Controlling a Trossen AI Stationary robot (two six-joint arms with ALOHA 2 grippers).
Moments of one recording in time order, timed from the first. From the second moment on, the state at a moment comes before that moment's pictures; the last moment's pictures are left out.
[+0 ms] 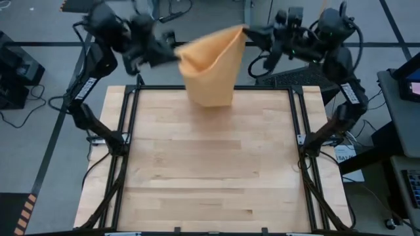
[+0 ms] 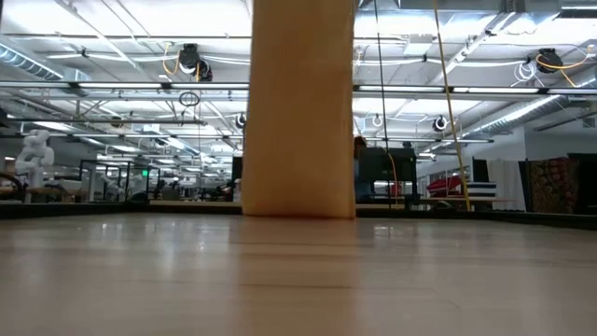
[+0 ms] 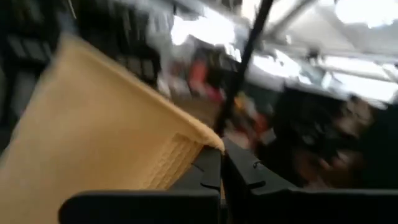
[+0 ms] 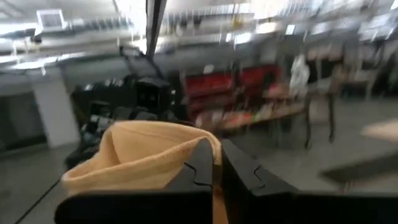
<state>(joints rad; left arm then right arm) 0.54 1.54 2.18 -0.34 1.00 -0.58 -0.39 1.57 2.34 -0.57 -0.12 0.23</state>
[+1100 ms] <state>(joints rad) -0.21 1.50 1.70 -0.93 0.48 -0.50 0.36 1.54 1.89 -1.23 -0.15 0.61</state>
